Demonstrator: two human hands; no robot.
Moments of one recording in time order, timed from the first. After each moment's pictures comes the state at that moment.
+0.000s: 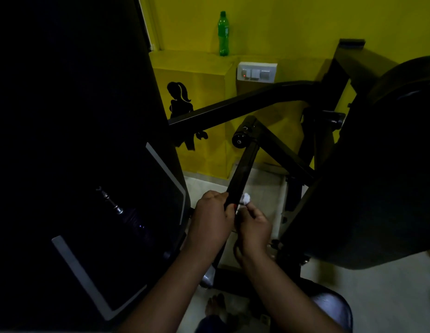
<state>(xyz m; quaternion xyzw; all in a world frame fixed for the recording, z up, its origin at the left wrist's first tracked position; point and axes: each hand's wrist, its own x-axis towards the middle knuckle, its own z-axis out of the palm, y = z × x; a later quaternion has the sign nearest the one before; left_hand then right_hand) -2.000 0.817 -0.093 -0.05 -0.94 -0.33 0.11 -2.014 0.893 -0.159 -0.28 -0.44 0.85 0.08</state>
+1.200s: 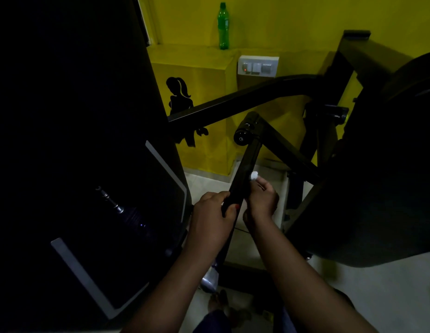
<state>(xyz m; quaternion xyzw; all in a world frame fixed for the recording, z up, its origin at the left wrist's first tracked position) -2.001 0.811 -0.093 -0.01 -0.92 -0.38 0.08 -2.083 0.911 -0.163 -0.34 -0.52 0.77 0.13</state>
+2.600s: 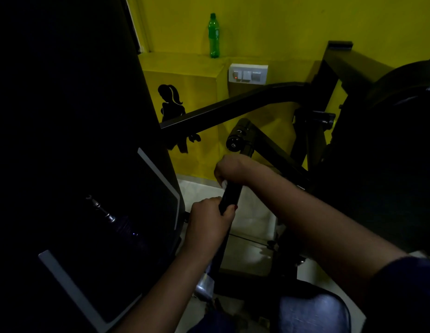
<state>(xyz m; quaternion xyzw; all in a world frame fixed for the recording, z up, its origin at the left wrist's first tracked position) -2.017 0.817 -0.096 -0.01 -0.94 -0.35 0.07 -2.150 0.915 -0.060 0.31 -0.94 -0.05 -0.14</state>
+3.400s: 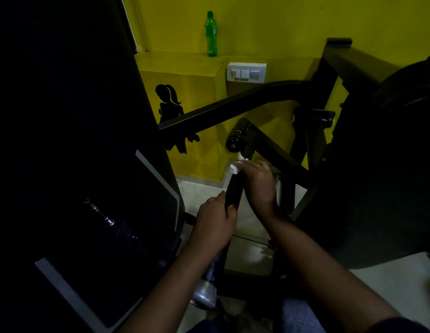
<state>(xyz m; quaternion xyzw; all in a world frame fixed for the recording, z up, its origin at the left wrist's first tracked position) -2.033 0.818 -0.102 -0.06 -0.95 -0.31 0.02 -2.115 0.946 -0.134 0.13 -0.88 0.31 0.33</state>
